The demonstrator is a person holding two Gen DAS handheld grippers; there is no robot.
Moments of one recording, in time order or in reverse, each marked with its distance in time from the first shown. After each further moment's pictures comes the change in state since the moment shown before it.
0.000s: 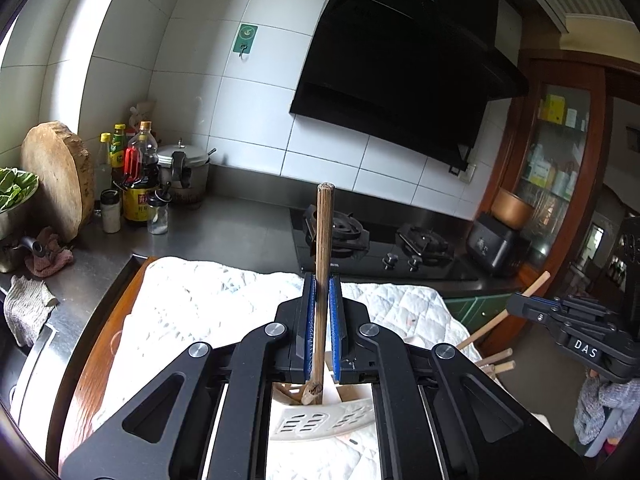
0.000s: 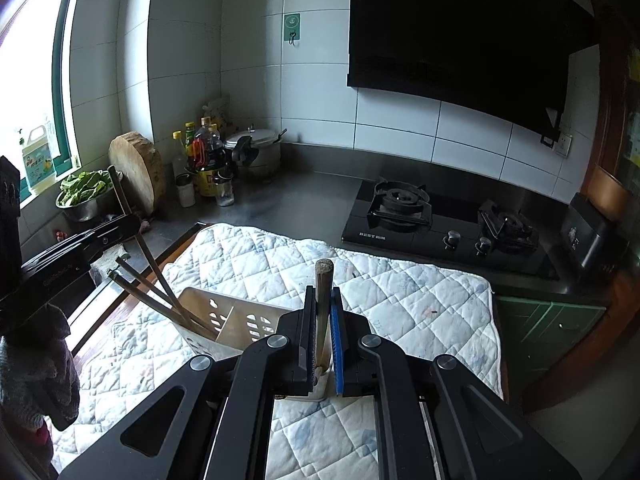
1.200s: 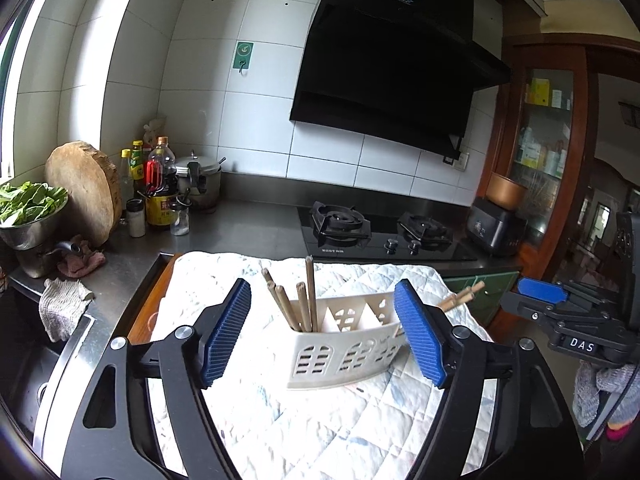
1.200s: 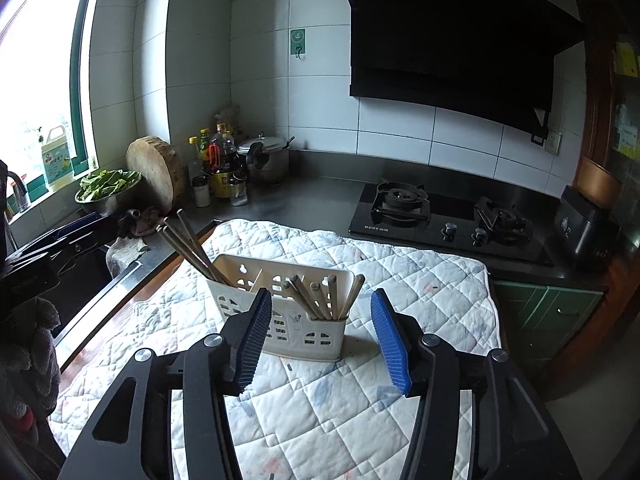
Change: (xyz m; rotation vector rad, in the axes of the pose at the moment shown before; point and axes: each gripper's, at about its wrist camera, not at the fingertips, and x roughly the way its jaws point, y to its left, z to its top) left arm -0.096 -0.013 -0.035 0.074 -0.016 0.033; right arm -0.066 0.019 -0.061 0.012 -0.057 0.010
